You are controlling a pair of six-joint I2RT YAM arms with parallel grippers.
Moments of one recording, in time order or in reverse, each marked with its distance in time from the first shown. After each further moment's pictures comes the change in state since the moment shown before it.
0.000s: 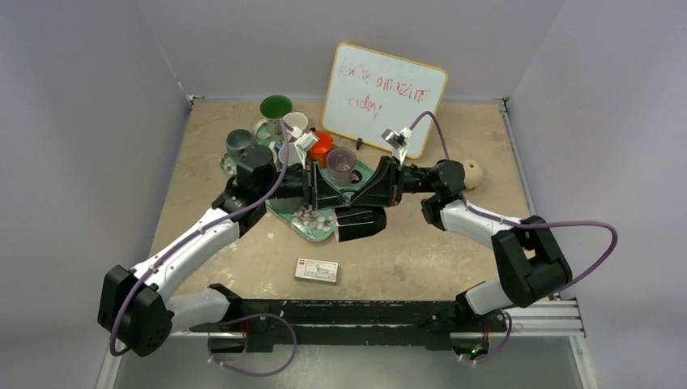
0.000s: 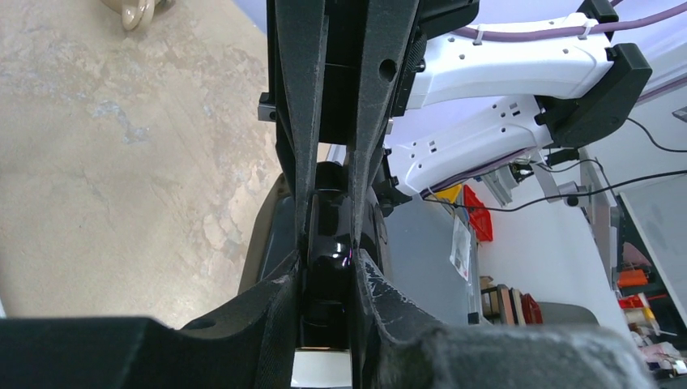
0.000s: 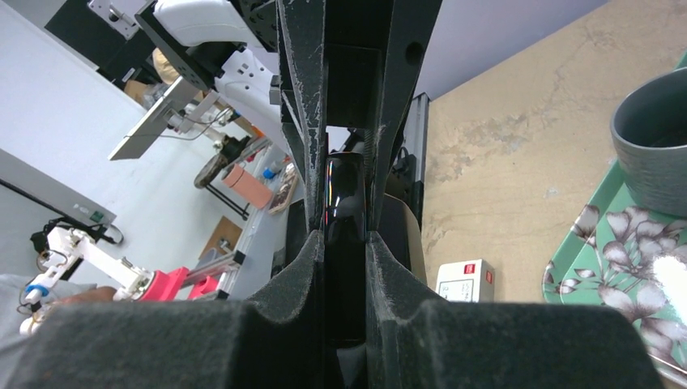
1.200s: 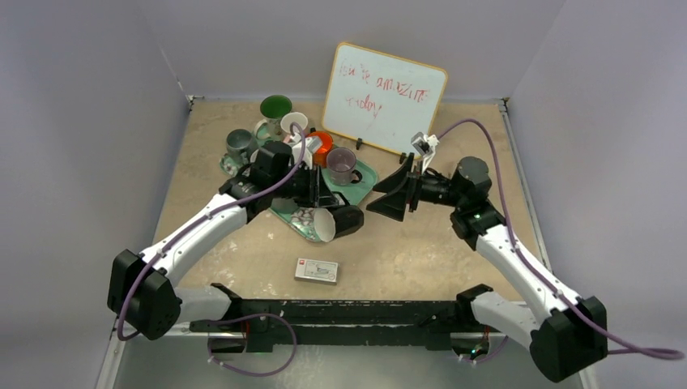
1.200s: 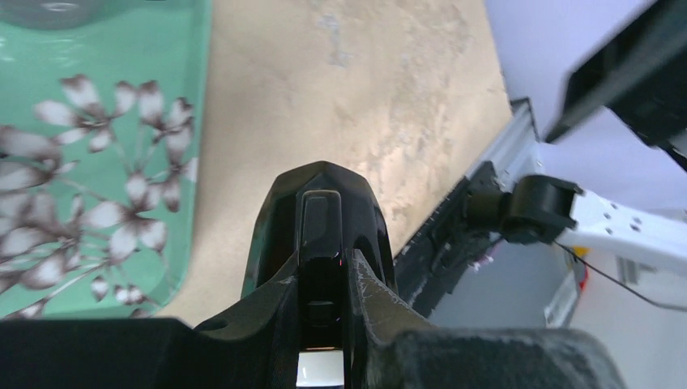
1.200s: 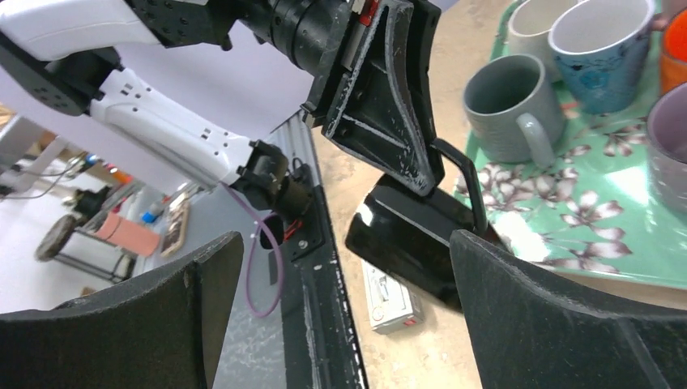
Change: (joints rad) left arm -0.007 0.105 0.125 -0.480 -0.332 0.167; right arm -0.065 -0.432 -0.005 -0.909 0.240 -0.551
